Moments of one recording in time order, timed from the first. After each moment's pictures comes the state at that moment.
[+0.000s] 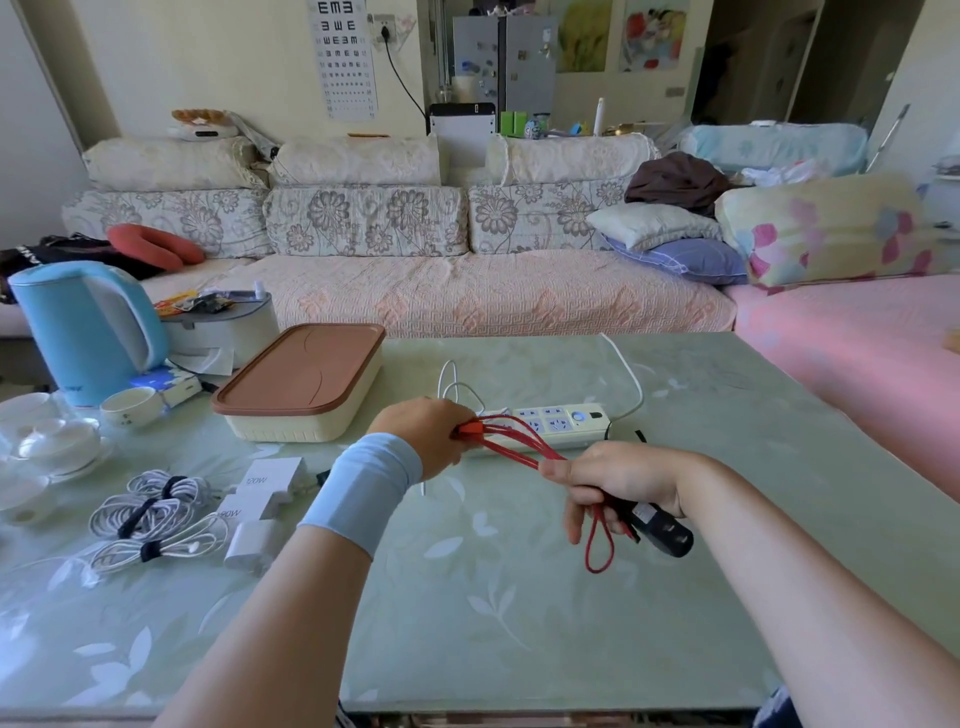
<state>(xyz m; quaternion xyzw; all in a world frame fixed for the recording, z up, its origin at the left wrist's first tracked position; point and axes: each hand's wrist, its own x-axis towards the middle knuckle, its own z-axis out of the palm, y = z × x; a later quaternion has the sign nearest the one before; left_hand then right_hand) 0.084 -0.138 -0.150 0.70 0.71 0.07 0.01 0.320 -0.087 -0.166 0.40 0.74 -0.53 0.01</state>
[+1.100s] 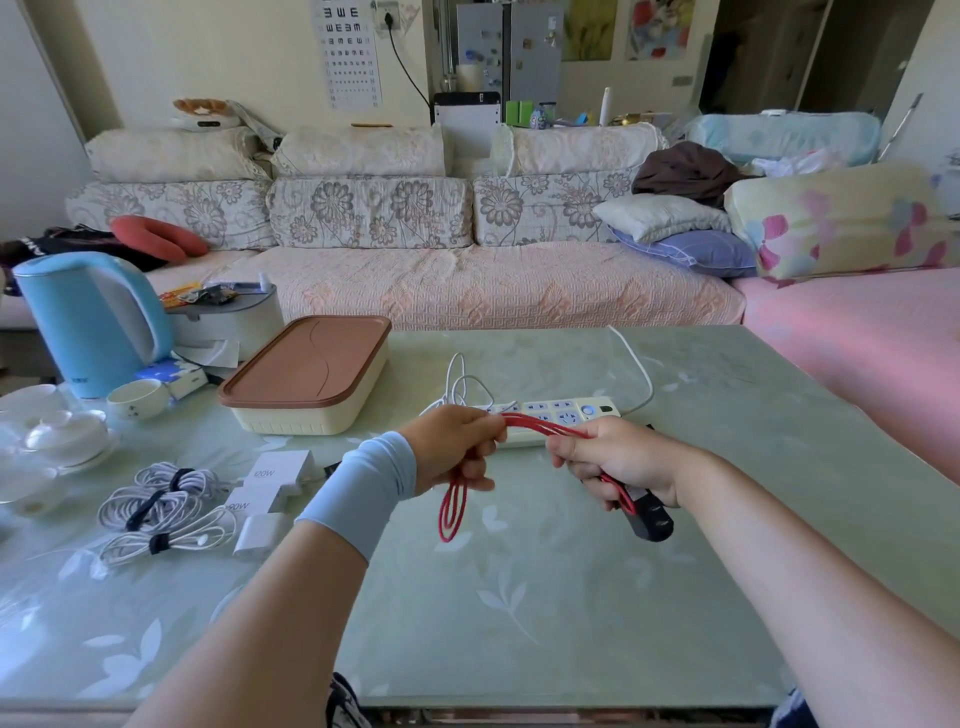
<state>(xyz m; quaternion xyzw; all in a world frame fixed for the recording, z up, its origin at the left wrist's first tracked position) 0.093 -0.140 -0.164 0.50 0.57 0.36 0.55 0.307 -0.083 -0.176 0.41 0.68 -0.59 -0.14</state>
